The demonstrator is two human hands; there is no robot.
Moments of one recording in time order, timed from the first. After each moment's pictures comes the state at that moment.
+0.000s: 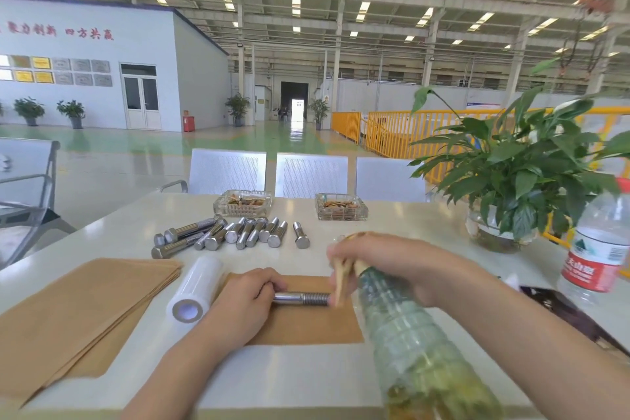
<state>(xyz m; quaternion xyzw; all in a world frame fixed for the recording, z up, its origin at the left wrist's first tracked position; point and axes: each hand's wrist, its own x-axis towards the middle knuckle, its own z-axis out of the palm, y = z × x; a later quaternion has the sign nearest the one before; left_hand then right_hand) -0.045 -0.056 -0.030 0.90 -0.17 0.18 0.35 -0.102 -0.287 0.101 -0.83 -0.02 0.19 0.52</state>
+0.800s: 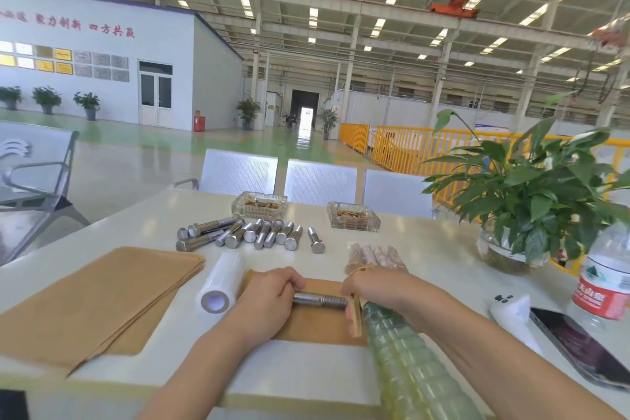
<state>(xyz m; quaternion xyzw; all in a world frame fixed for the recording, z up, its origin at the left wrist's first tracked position) -0.052 -0.055 -0.031 0.89 -0.14 0.17 0.39 -0.110 -0.252 0.081 -0.95 0.02 0.09 0.29</state>
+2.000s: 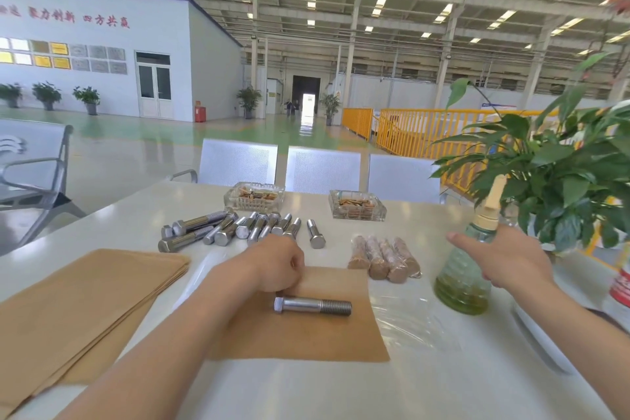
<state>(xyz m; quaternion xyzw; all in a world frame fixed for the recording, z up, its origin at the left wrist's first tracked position) 0.014 -0.063 0.027 0.97 -0.17 0.02 0.14 -0.020 -0.411 0.058 -0.91 0.22 -0.22 0.26</state>
